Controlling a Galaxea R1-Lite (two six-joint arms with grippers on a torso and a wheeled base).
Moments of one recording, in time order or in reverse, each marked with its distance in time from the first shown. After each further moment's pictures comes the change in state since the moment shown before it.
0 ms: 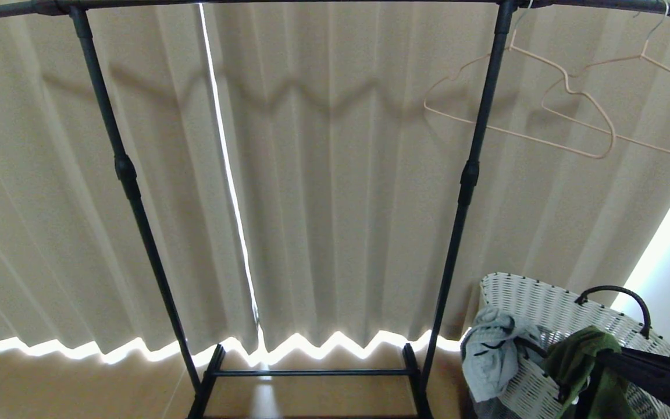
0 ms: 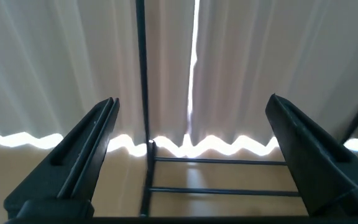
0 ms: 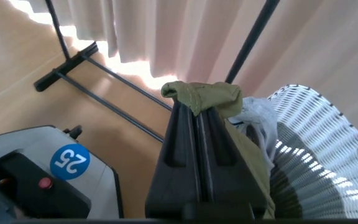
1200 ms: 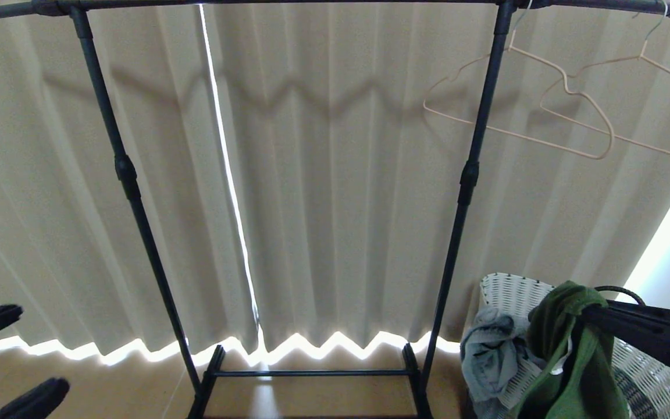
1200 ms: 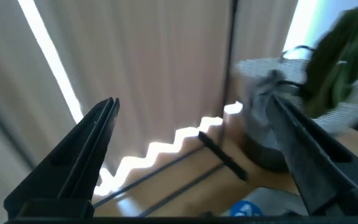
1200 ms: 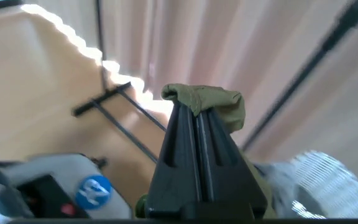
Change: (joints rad) left arm -0.163 0.668 -0.412 -0.198 -0.471 0.017; right arm 0.219 0.045 -0.193 -0.011 0.002 0.079
